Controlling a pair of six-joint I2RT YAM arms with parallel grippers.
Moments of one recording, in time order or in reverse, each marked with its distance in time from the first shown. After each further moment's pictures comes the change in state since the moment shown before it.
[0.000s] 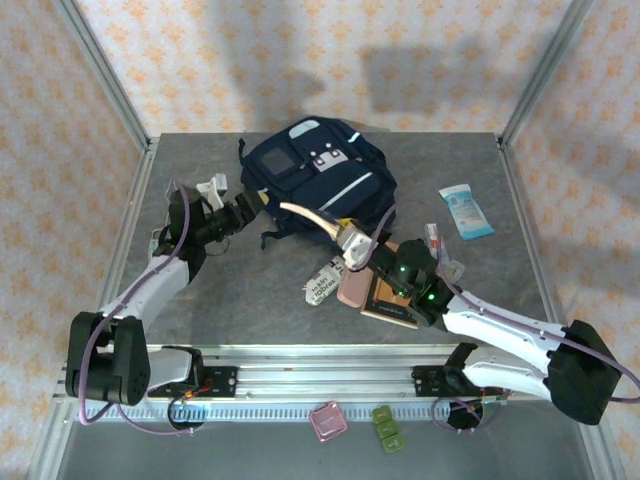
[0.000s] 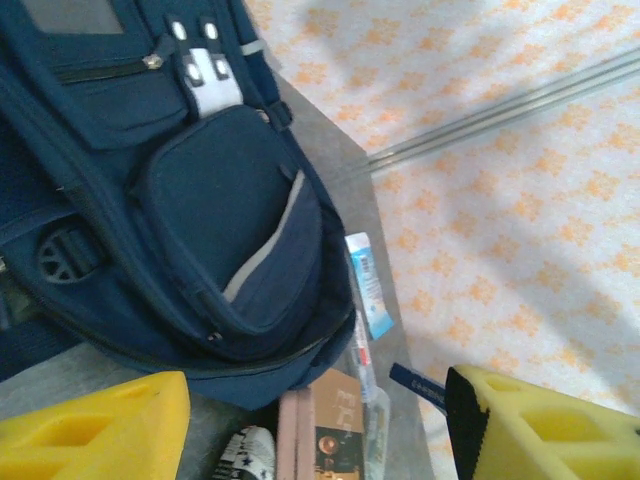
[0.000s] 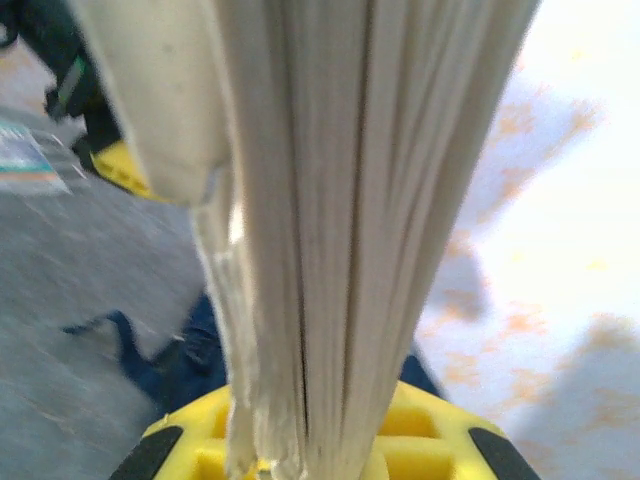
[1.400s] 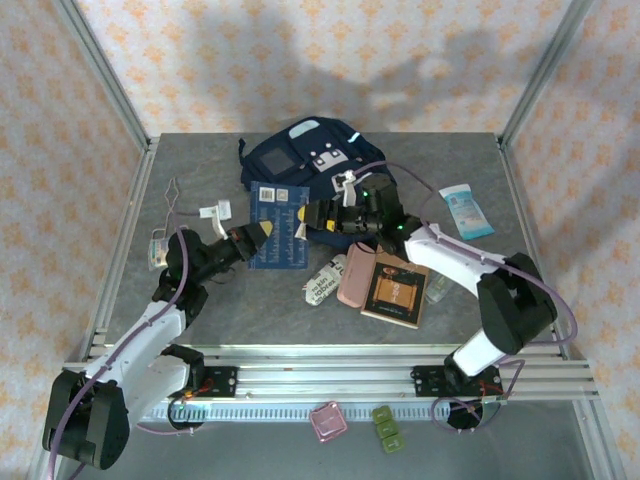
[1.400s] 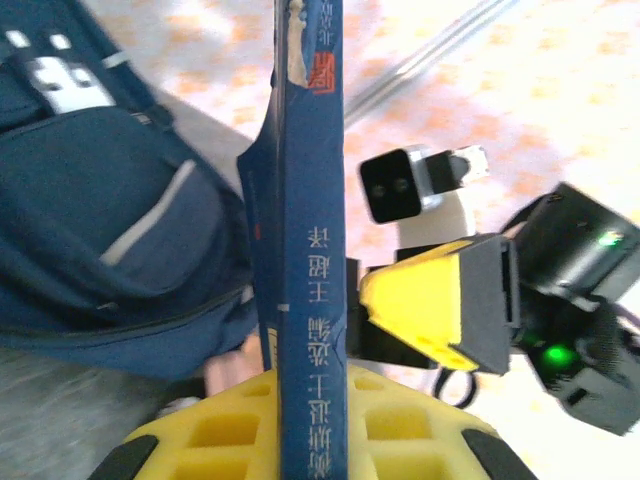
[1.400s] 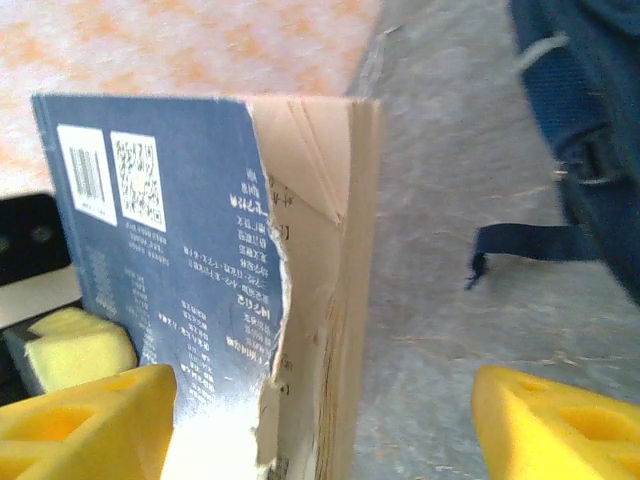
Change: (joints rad) left arm -0.157 -0.343 -0.294 0.246 -0.072 -0.004; right arm -0.252 0.499 0.495 -0.394 -0.745 1.502
